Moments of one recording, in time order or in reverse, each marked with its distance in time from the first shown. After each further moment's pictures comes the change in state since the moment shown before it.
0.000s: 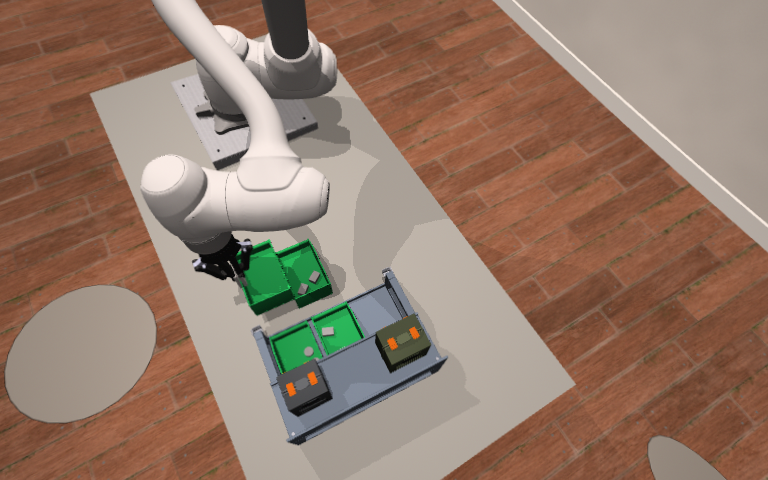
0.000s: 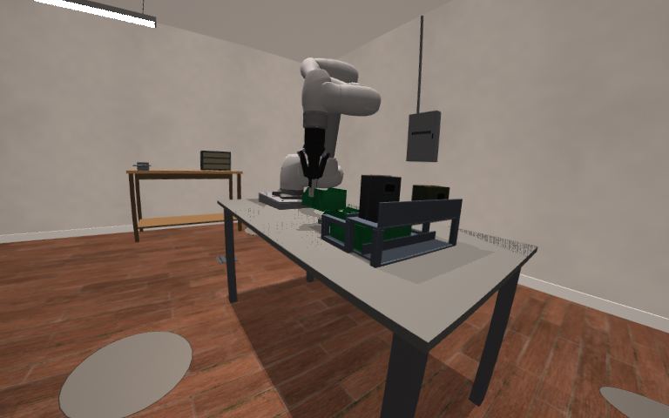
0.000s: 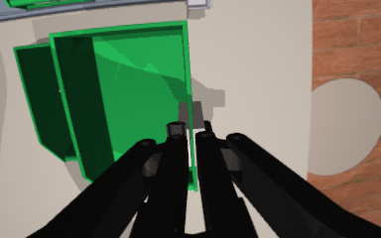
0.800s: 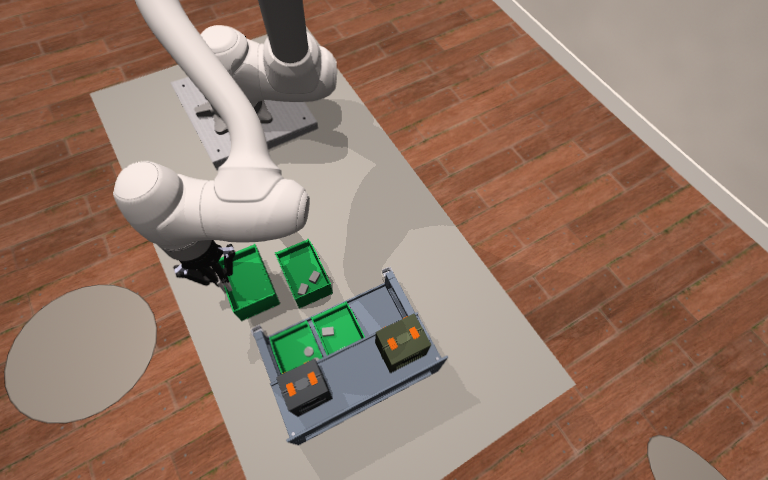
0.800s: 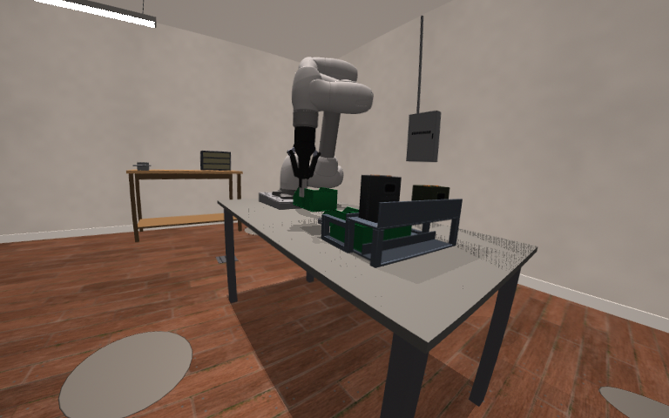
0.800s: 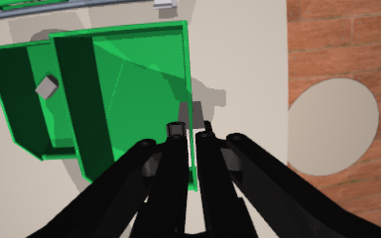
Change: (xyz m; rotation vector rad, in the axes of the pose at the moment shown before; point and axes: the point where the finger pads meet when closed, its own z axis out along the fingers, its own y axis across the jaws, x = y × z) arm -0.003 0.037 0.000 0.001 0.000 -0.001
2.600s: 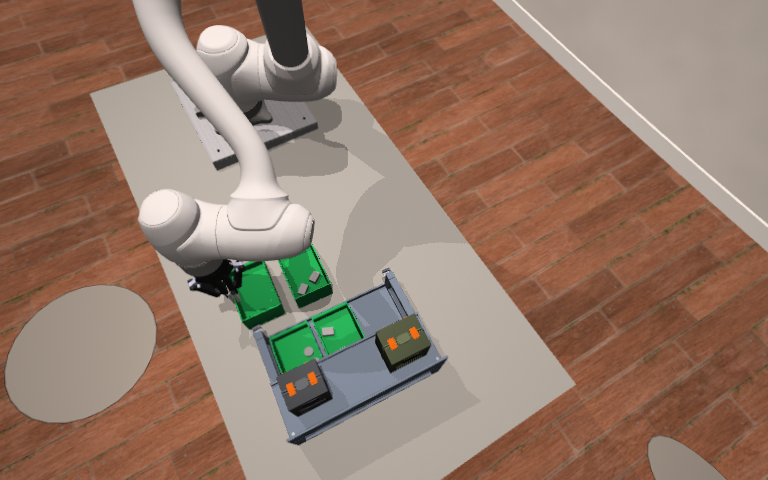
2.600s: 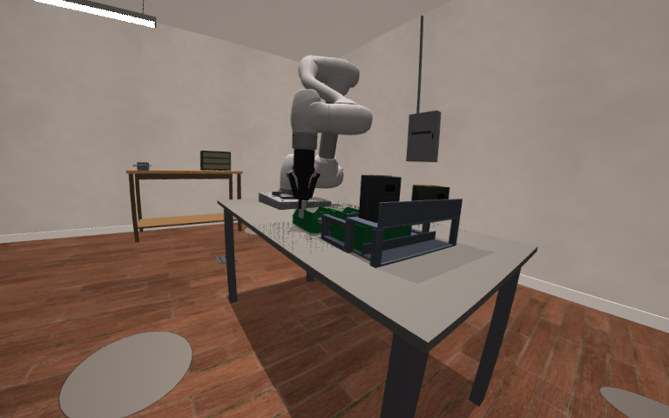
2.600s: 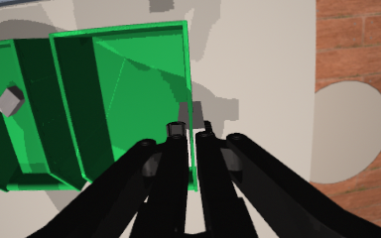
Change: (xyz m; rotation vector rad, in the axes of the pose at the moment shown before) arm 0.000 0.000 0.078 0.000 0.000 0.000
